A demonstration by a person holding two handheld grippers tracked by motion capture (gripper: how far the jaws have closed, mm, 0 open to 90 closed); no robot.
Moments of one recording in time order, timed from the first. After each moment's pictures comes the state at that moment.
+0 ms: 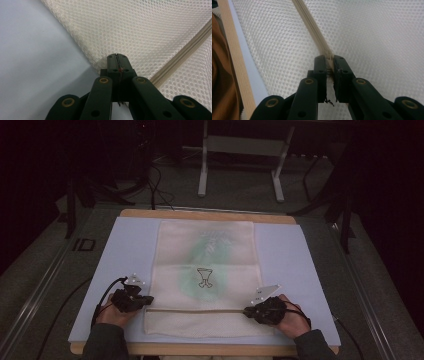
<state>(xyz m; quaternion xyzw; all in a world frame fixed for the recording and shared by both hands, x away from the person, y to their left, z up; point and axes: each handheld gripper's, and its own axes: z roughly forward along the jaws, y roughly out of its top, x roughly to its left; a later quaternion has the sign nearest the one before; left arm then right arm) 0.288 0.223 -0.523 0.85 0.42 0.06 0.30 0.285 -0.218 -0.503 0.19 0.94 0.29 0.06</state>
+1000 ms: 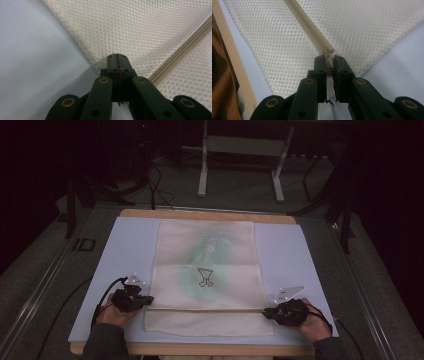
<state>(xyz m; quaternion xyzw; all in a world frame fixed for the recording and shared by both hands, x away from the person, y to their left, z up) 0.288 0.222 -0.523 0.85 0.42 0.06 0.30 0.282 -0.278 -0.504 0.25 0.92 0.29 0.05</state>
